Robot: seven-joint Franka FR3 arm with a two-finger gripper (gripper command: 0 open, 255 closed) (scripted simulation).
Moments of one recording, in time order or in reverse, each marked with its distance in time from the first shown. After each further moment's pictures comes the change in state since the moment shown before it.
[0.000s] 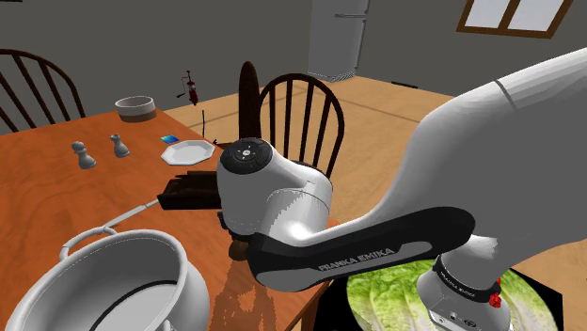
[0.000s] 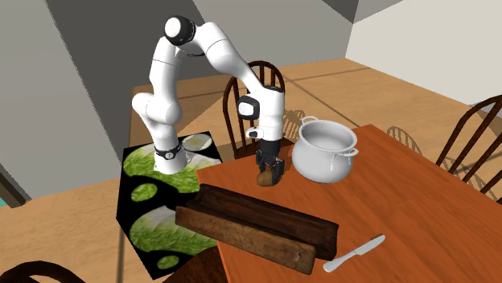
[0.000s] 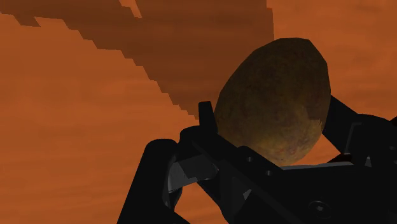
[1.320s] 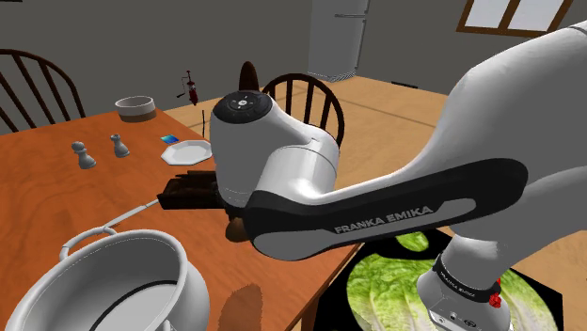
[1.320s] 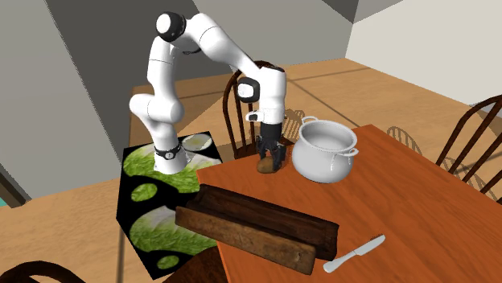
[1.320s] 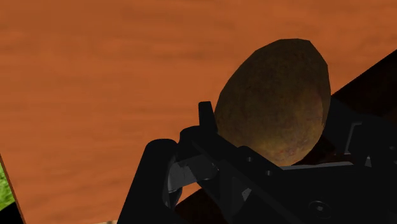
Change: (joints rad) arm 0.180 0.010 -0.233 0.056 -0.056 -0.158 -0.001
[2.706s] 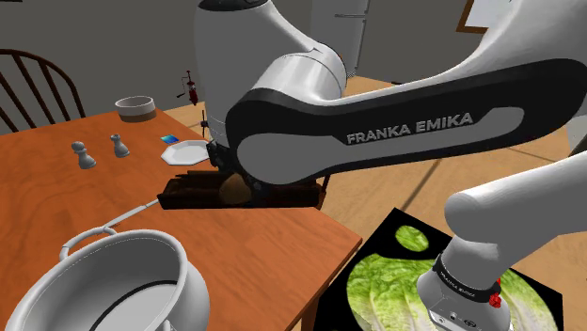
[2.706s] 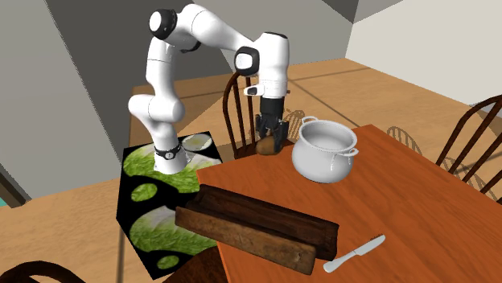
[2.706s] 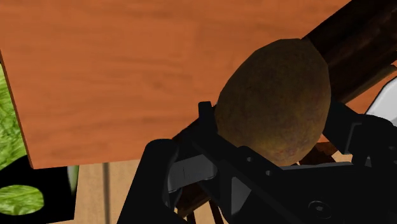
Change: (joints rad) arm 0.091 -0.003 -0.210 0.163 -0.051 -0.230 -0.050
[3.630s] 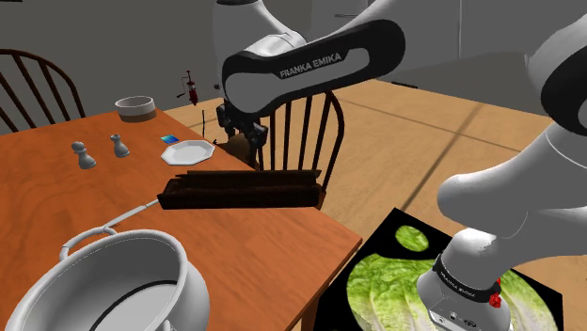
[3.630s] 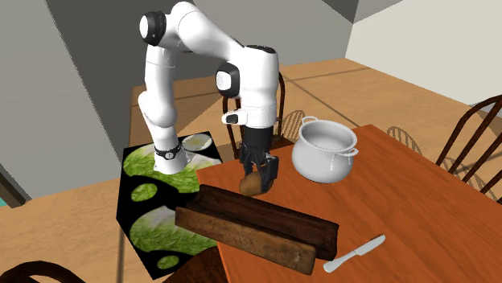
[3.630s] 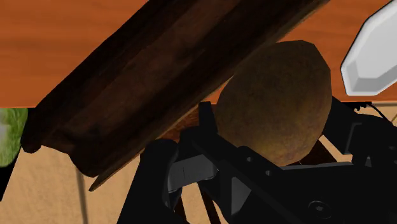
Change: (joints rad) arm -0.600 0.210 0.341 0.163 -0.156 0.086 -0.160
